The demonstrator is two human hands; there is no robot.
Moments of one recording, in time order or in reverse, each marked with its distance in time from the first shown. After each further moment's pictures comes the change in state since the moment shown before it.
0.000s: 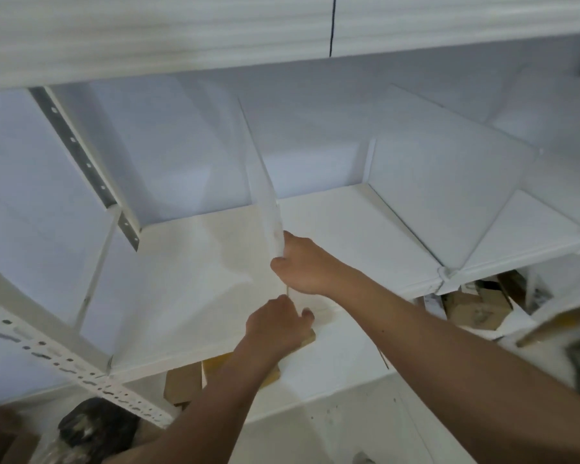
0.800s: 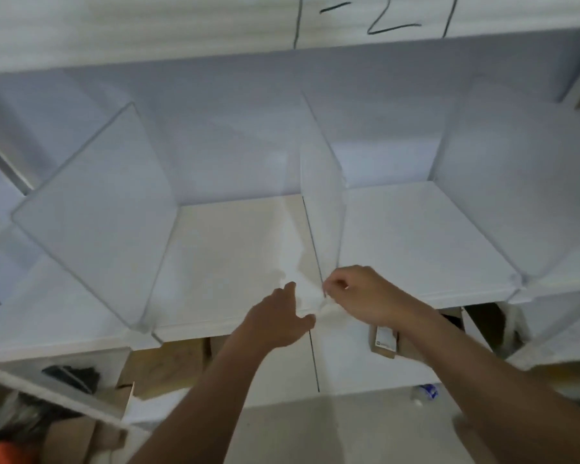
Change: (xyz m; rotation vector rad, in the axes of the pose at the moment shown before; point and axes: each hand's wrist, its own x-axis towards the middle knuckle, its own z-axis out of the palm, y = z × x) left_hand 0.071 0.285 0.078 -0.095 -0.088 -0.068; right_hand -0.069 0.311 -0.219 -0.040 -0.068 -0.010
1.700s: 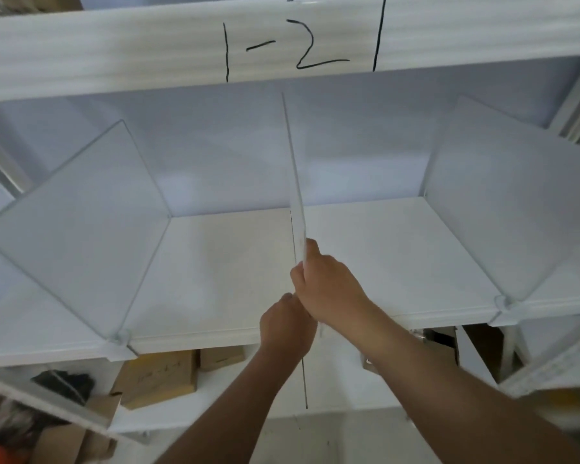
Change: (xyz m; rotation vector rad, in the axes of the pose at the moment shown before) left_hand 0.024 0.073 0.036 0.113 0.425 -0.004; right_hand 0.008 -0.025 -0.022 -0.216 0.272 -0.142
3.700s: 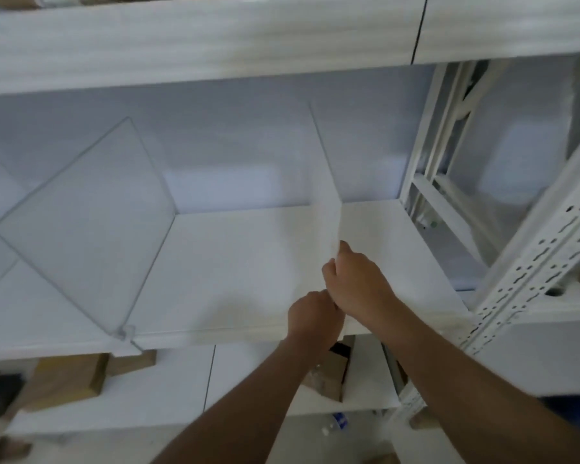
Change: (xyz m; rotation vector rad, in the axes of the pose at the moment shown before) left_hand 0.048 0.388 0.109 0.003 -0.129 0.076; right_hand -0.041 0.352 -0.195 -0.001 0.058 0.116
